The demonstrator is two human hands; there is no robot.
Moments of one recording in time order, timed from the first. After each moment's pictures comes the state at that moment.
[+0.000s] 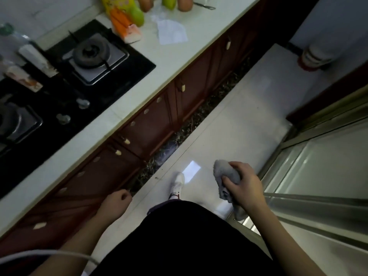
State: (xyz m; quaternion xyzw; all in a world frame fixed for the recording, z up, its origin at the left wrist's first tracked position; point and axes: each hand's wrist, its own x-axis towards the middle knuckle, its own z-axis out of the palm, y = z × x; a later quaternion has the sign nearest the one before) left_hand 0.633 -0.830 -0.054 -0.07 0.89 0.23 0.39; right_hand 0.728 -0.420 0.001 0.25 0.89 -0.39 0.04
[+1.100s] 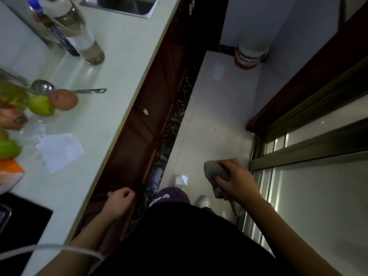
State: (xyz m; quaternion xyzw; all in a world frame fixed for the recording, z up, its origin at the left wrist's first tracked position) left_hand 0.242 -0.382 -0.054 0.10 0.90 0.15 0.41; right_hand 0.466 -0.045 -0.008 0.33 0.87 -0.37 0.06
